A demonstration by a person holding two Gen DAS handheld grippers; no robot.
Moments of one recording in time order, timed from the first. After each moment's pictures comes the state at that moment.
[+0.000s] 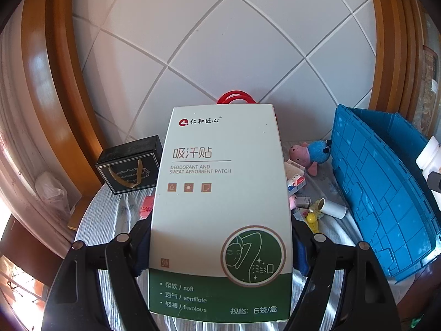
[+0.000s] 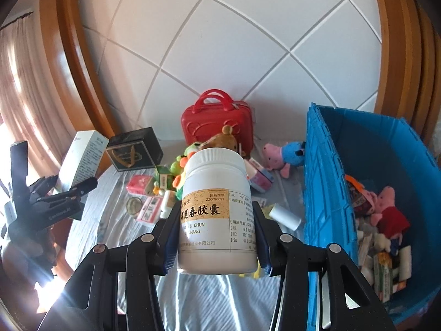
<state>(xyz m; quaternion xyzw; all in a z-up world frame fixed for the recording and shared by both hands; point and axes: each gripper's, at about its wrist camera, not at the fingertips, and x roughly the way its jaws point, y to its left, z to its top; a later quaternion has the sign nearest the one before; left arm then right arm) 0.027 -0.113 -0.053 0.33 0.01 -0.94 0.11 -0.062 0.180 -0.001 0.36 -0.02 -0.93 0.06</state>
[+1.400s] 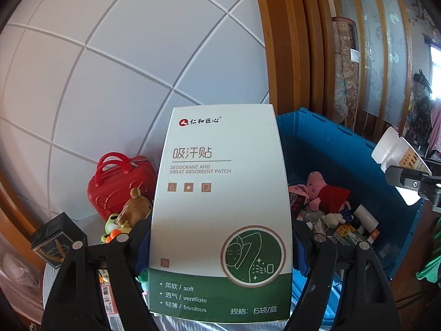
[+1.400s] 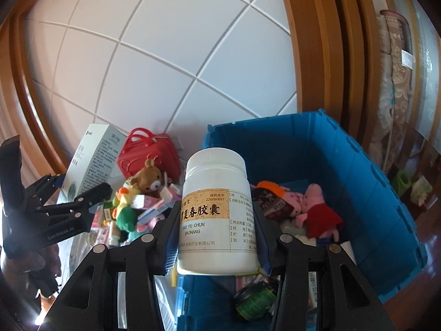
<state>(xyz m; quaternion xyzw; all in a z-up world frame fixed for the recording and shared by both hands) -0.071 0.146 0.009 0.29 -0.08 -0.95 -0.09 -0.005 0.389 0.052 0.32 -0.08 -0.94 -0.06</state>
